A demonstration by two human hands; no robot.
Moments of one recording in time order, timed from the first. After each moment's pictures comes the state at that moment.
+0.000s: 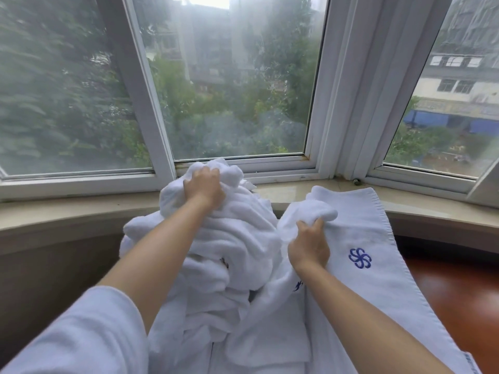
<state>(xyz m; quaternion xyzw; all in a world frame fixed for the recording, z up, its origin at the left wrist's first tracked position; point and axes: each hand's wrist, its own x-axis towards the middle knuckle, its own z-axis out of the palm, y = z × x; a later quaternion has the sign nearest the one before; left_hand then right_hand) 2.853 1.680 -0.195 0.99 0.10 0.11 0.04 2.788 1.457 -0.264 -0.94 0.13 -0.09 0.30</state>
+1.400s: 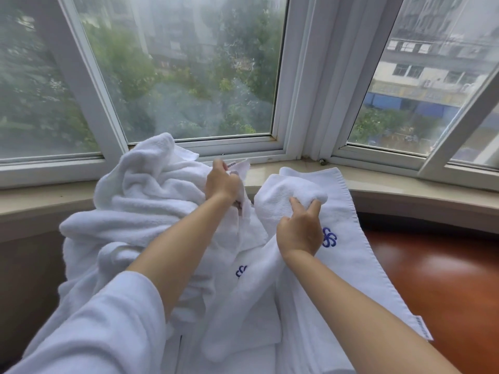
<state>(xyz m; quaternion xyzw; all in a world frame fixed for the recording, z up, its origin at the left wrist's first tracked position) 2.875 1.572 -0.232 0.87 0.14 0.12 0.46 2.768 1.431 -0.249 -0.94 0.18 -0.16 0.25</state>
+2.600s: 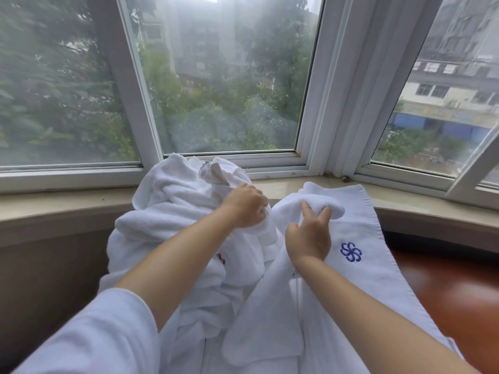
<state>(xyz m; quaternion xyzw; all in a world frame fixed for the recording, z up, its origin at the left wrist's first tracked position) 2.841 1.610 -0.214 0.97 -0.24 0.08 -0.01 2.767 1.463 -0.235 -0.93 0.14 -0.17 0.31</state>
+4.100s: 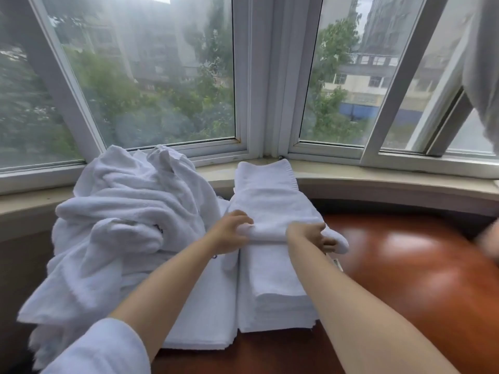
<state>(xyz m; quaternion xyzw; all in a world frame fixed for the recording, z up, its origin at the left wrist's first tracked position) 2.729 1.495 -0.280 0.92 -0.21 -0.05 0.31 2.692 1.322 -0.248 -0.66 0.51 -0.09 0.55</state>
